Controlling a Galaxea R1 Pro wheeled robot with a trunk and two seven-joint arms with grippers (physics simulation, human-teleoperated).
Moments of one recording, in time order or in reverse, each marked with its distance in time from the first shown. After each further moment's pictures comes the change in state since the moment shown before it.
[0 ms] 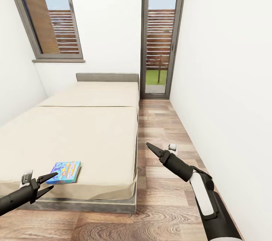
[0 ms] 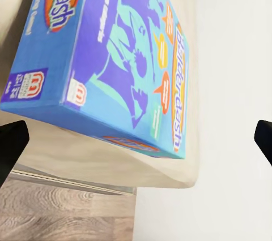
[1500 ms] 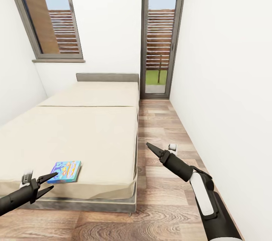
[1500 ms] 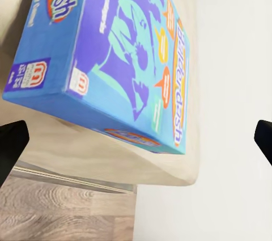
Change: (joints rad) left arm 0.000 0.000 -0.002 0.000 0.000 0.000 0.001; right arm 0.000 0.000 0.000 0.000 0.000 0.000 -0.001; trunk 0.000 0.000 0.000
